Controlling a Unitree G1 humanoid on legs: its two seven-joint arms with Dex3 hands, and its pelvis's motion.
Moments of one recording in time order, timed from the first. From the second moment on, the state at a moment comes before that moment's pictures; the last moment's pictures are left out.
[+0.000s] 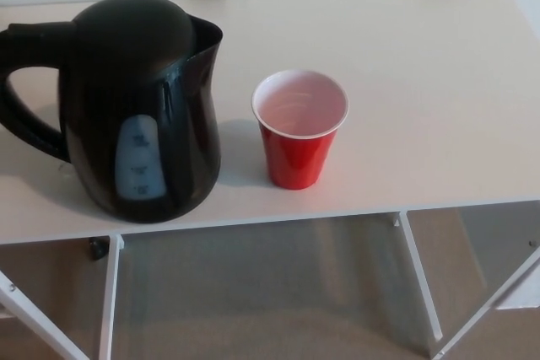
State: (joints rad) left_arm 0.22 0.41 0.48 0.81 -0.37 0.21 -0.40; right_arm 0.28 -0.37 -0.51 1.06 0.40 -0.06 0.55
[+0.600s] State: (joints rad) left_arm 0.25 0.42 0.49 0.82 -0.37 0.19 -0.42; right_arm 0.30 -0.37 -0.48 1.07 0.39 -0.09 0.55
